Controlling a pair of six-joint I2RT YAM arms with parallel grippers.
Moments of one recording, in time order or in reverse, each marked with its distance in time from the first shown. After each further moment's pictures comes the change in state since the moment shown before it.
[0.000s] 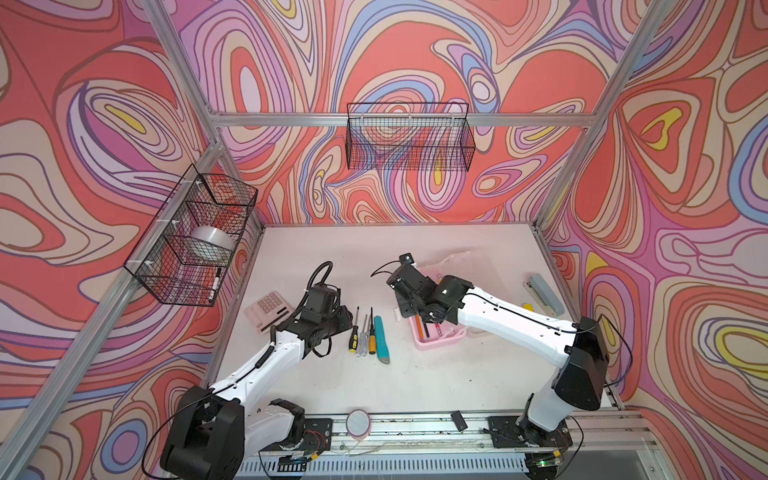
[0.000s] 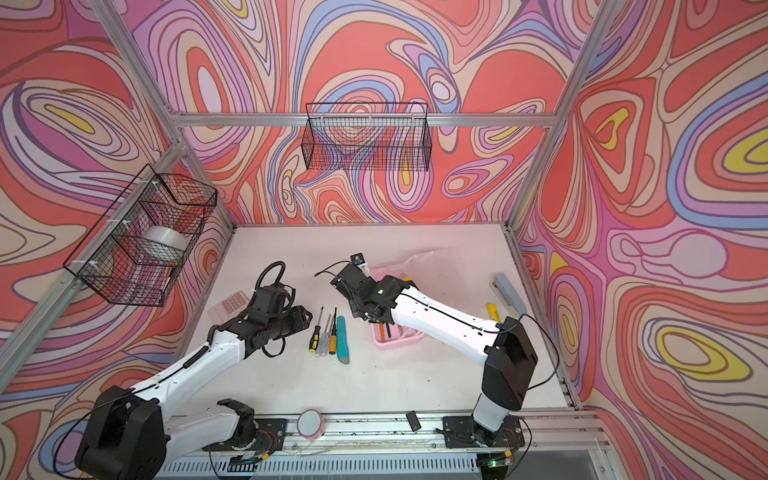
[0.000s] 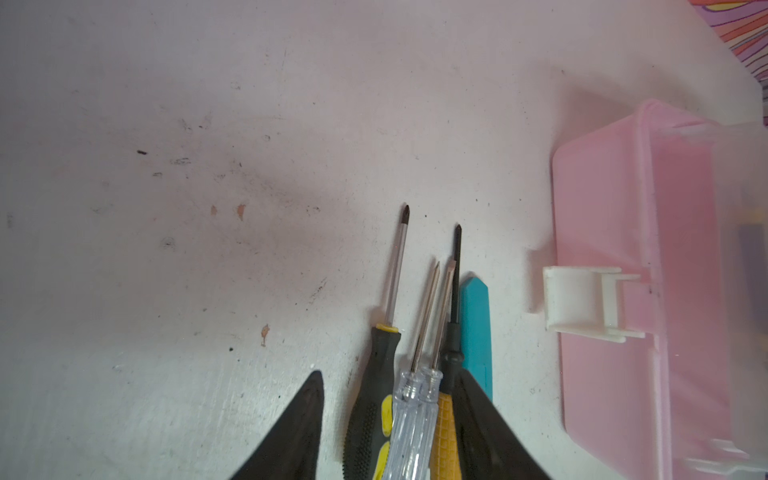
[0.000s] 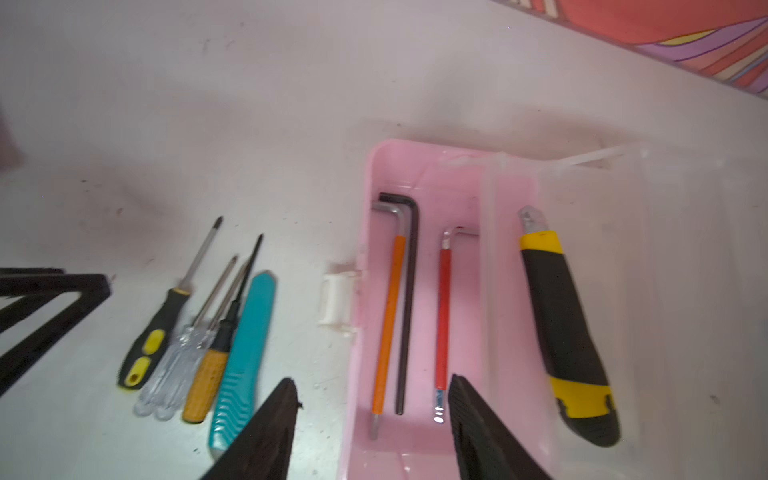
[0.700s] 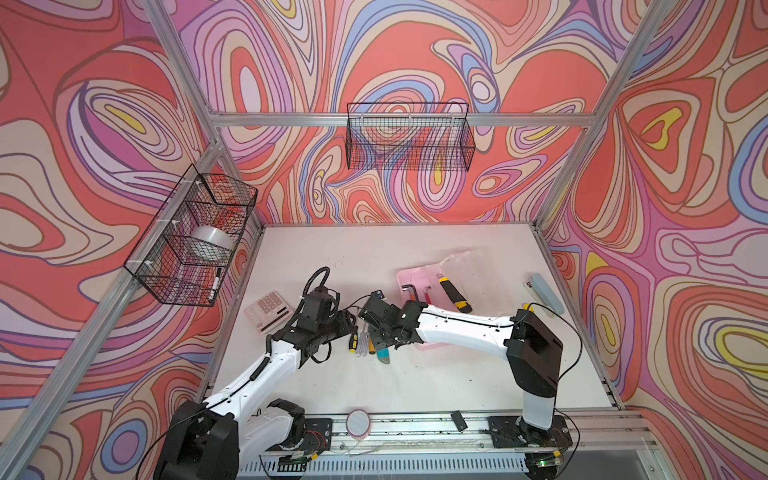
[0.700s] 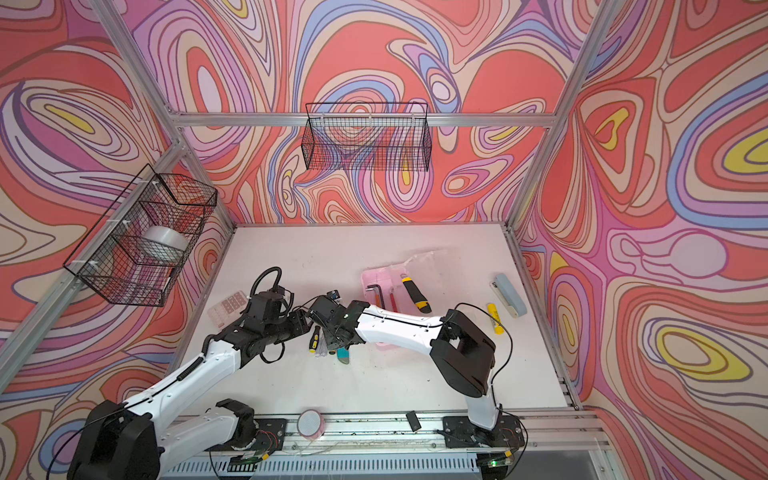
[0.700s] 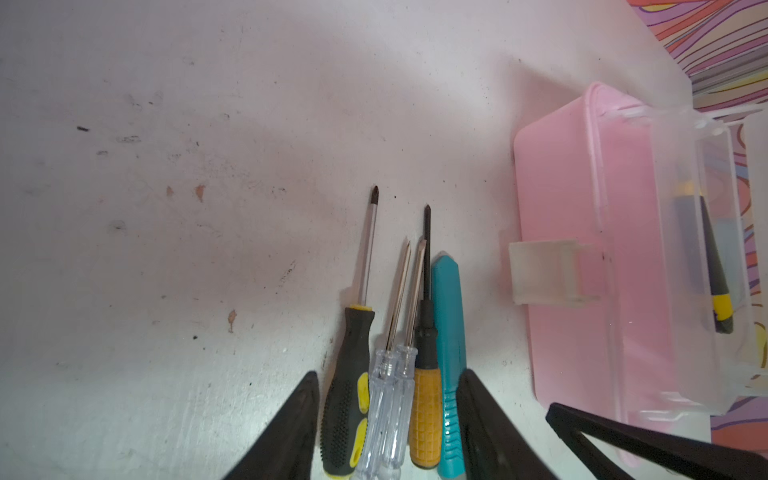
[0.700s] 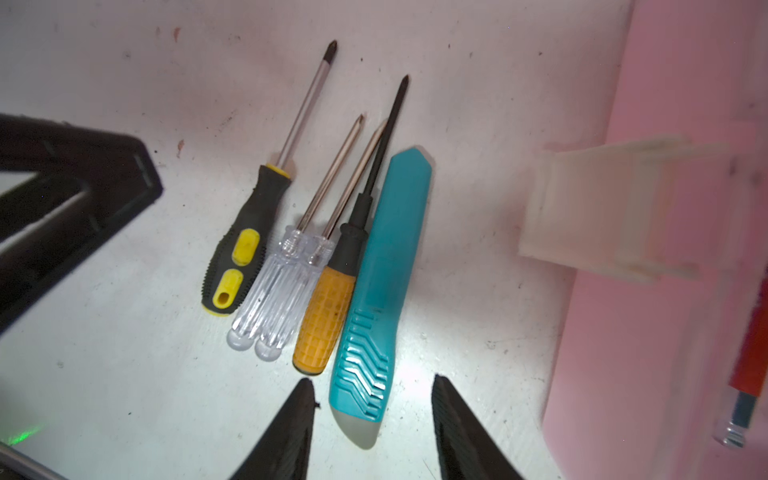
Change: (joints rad) left arm 0.000 -0.057 -0.061 0.043 0.069 -0.004; right arm 0.099 0.236 -0.037 0.130 -0.244 0.146
